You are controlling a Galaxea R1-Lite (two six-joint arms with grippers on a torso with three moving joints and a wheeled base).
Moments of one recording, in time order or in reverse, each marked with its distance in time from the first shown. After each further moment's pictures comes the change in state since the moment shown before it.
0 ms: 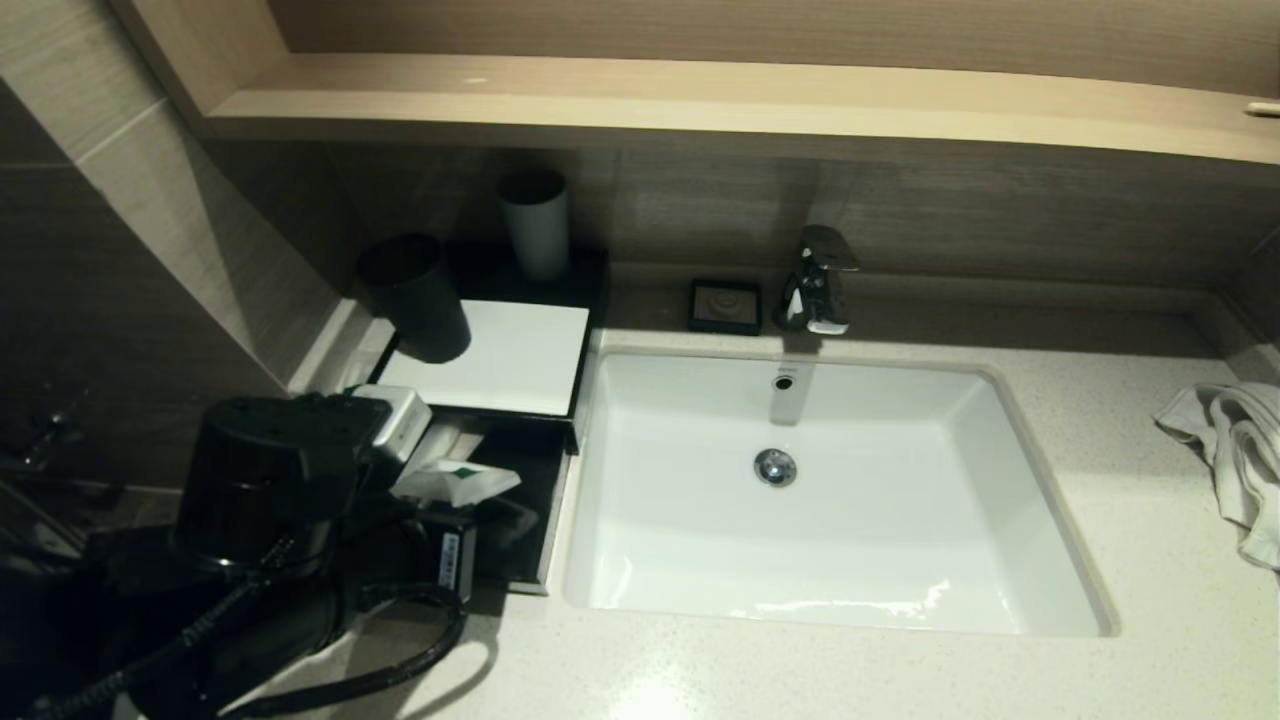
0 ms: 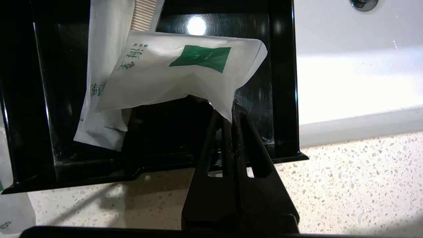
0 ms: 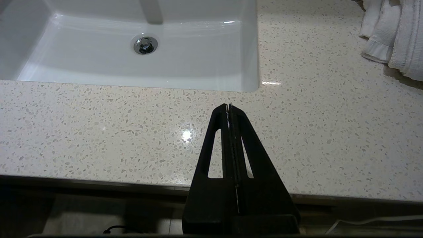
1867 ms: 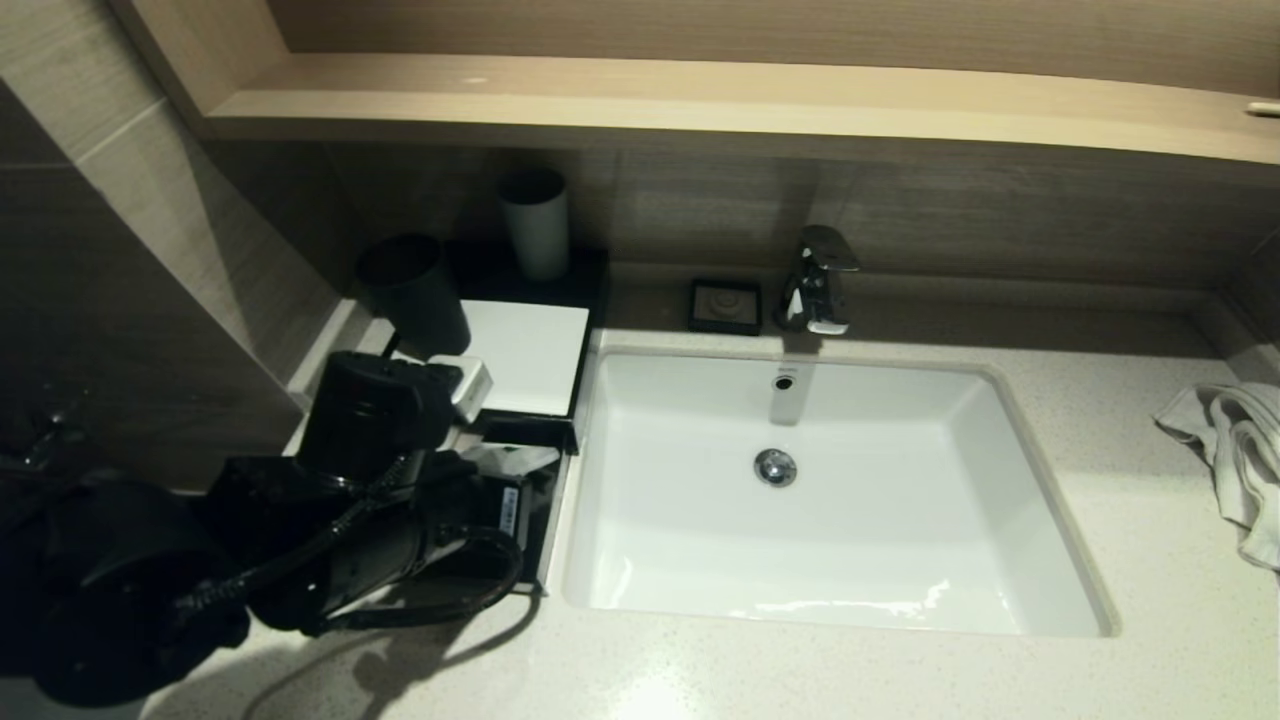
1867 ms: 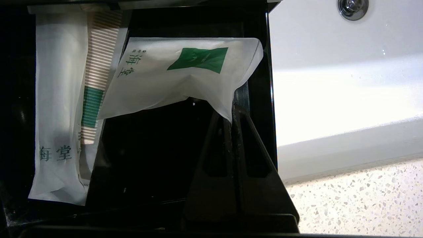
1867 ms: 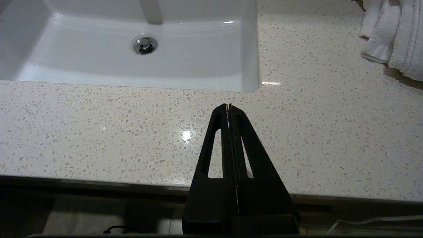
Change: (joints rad) left arm 0.014 0.151 -0.172 0.042 -0.055 0.002; right arm 0.000 0.000 0.000 0.000 0.000 0.000
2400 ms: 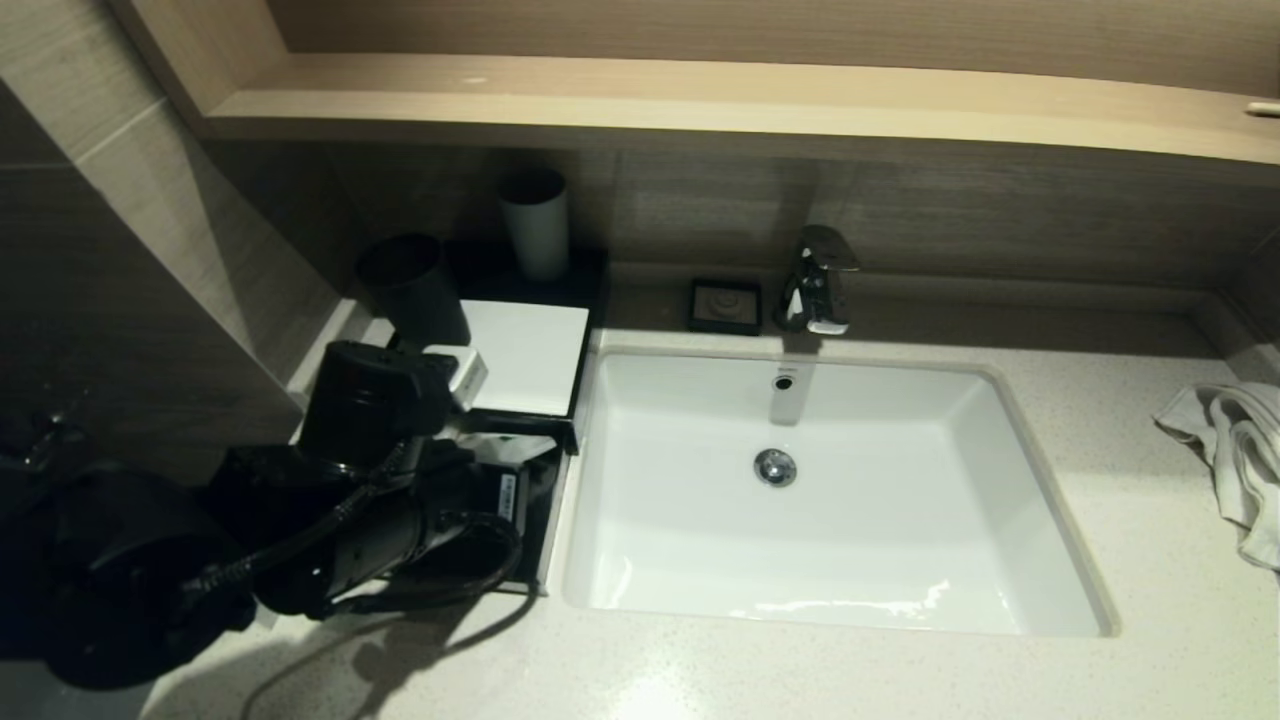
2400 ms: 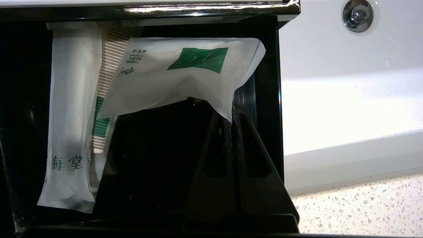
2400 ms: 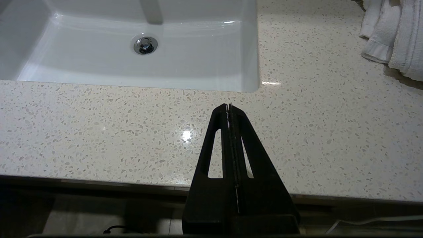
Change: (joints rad) left arm 0.016 0.008 -0.019 -0.005 0.008 -0.002; right arm 0.001 0.000 0.000 0.000 -0.001 0.000
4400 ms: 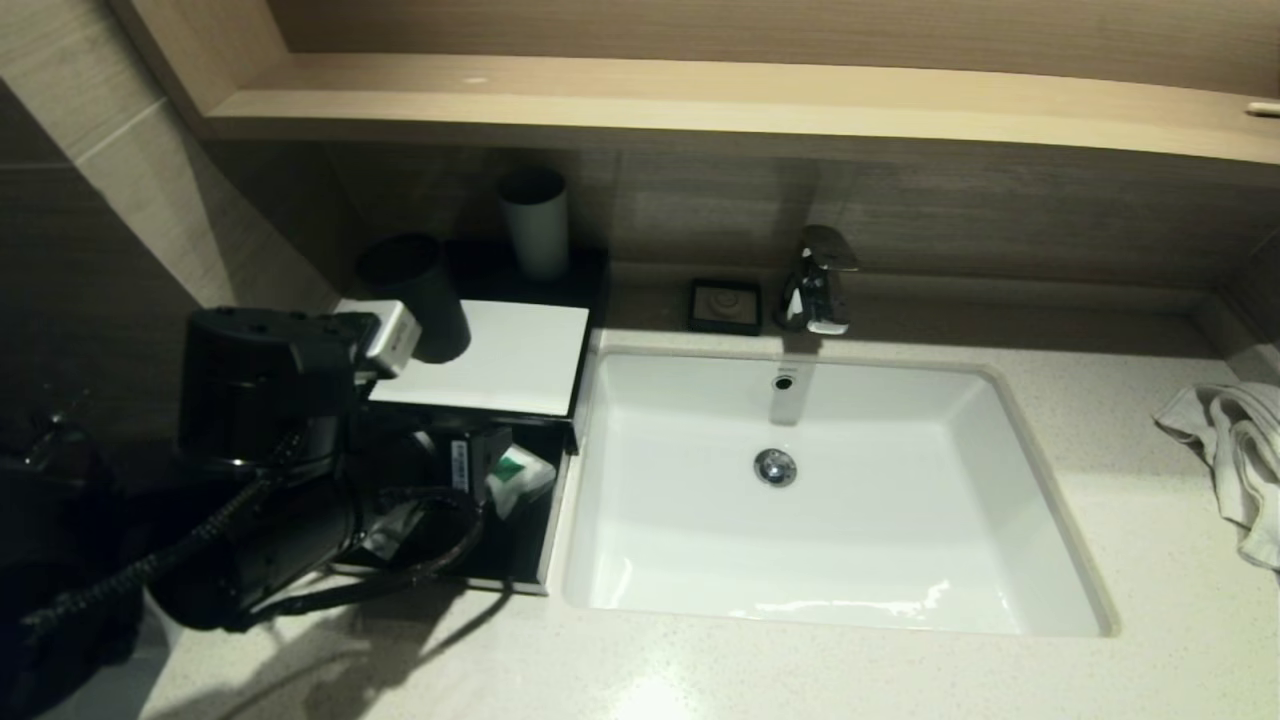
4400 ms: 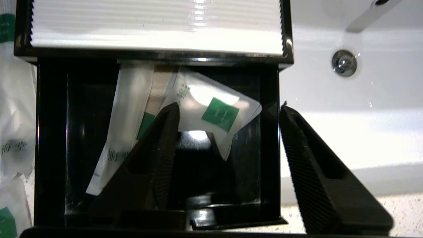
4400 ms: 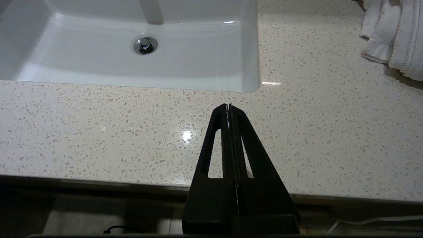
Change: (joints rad) left arm 0.009 -0.139 0.042 -0.034 0.067 -0.013; right arm 0.000 0.000 0.000 0.000 0.000 0.001
